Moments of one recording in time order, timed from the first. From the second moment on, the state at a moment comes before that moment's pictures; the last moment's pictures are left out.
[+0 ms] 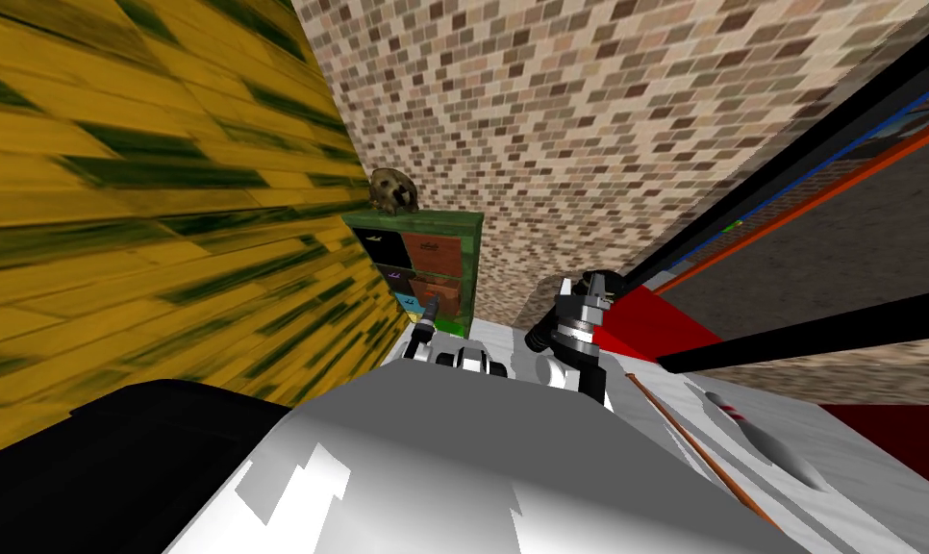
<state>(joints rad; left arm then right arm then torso) 0.32 0.04 -0.09 -1.57 -0.06 -0.44 -0.15 0.47 0.04 0.04 -2.21 -0.09 -0.50 -0.05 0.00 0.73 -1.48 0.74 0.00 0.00</state>
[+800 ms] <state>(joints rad) 0.37 0.05 -0.11 -1.71 -0.06 -0.34 -0.15 0.47 0.04 0.04 -2.21 -0.09 -0.50 -0.05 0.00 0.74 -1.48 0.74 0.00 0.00</state>
